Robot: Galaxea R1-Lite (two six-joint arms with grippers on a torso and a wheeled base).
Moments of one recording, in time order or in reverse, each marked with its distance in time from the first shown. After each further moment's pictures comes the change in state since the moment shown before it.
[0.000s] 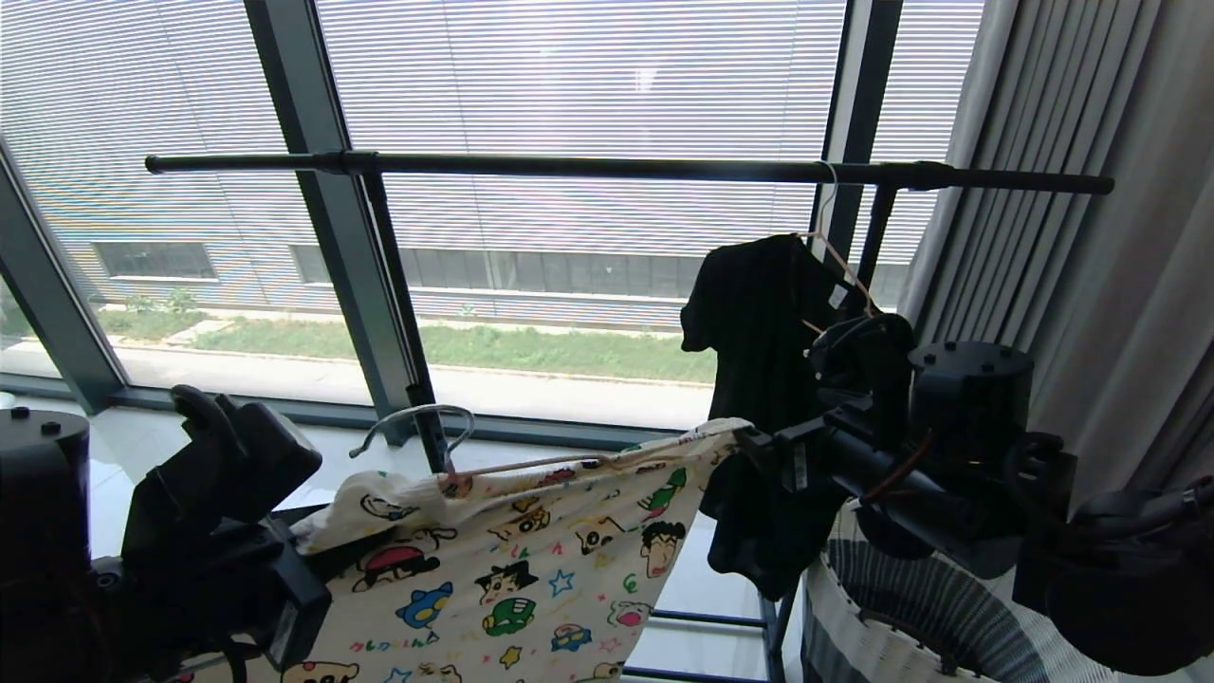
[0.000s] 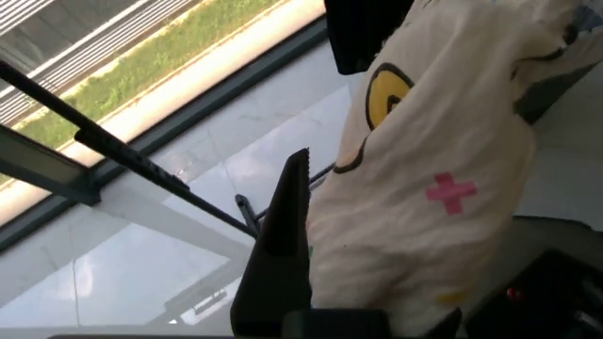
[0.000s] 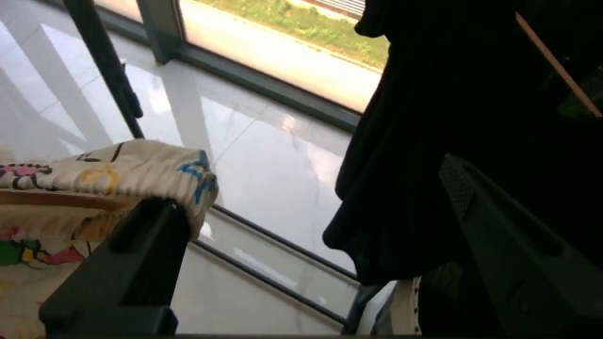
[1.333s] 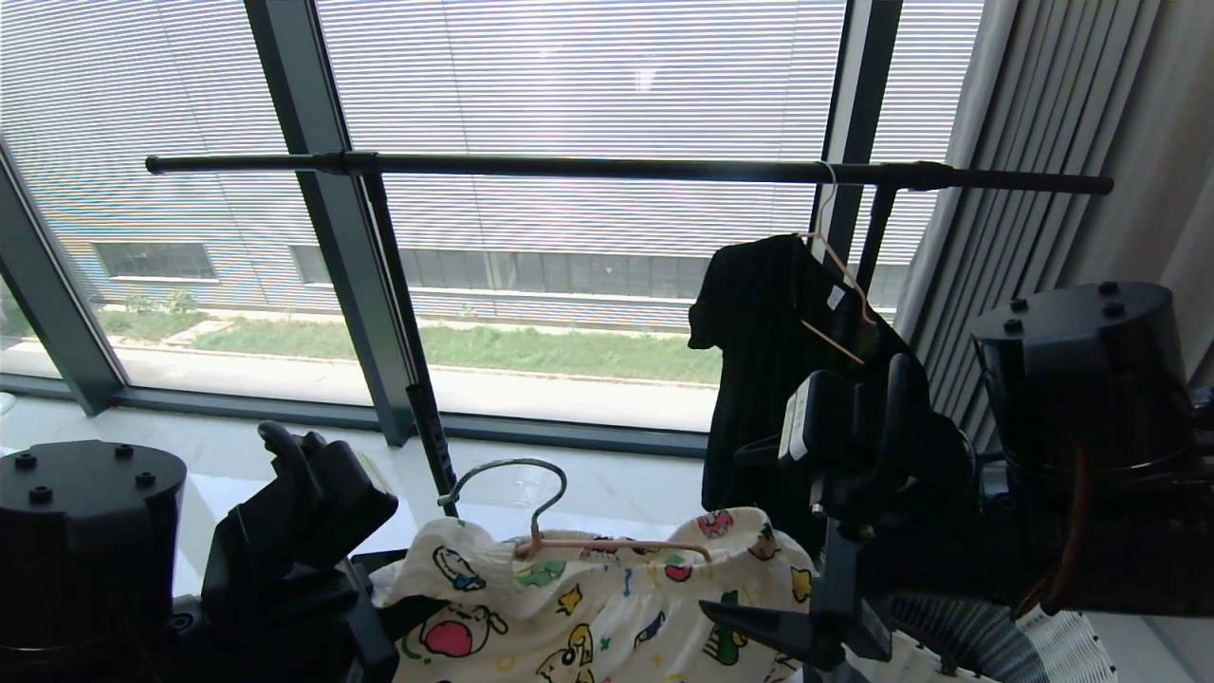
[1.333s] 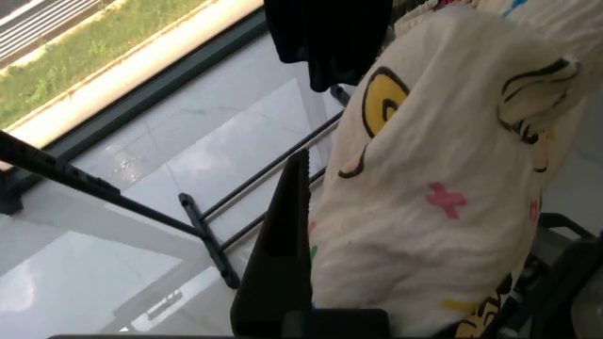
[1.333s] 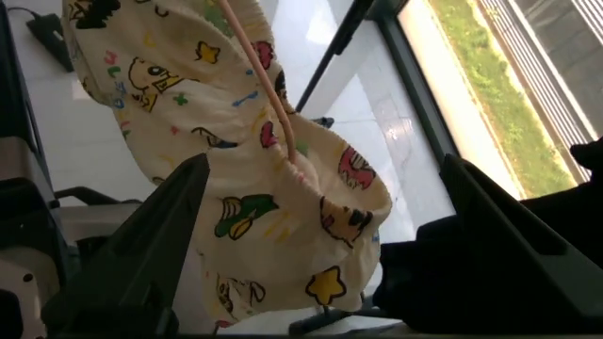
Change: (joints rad) left arm -0.235 0.056 0.019 -0.055 -0.045 -0.151; right arm 0.220 -0.266 -0.181 0.712 0.435 -0.420
